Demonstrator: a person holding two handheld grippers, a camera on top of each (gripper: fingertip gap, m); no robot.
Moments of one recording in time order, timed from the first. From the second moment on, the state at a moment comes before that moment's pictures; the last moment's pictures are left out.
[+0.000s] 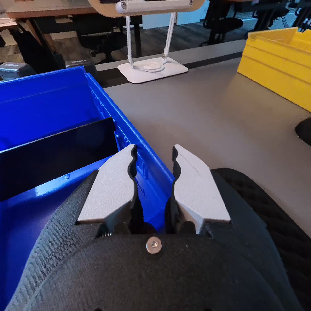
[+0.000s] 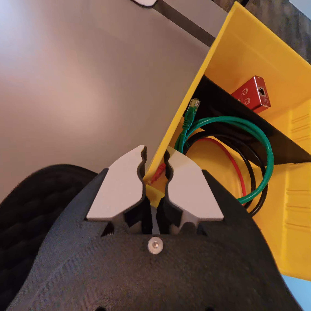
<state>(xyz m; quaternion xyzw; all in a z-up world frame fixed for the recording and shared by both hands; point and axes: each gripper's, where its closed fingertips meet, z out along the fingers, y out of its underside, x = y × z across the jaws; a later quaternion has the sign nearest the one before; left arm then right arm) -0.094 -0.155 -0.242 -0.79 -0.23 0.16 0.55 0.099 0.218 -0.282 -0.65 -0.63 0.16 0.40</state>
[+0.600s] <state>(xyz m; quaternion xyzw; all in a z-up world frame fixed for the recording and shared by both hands) -0.105 -0.143 -0.238 -0.74 -0.28 0.16 0.59 -0.013 0.080 -0.282 -0.54 -0.73 0.21 0.35</state>
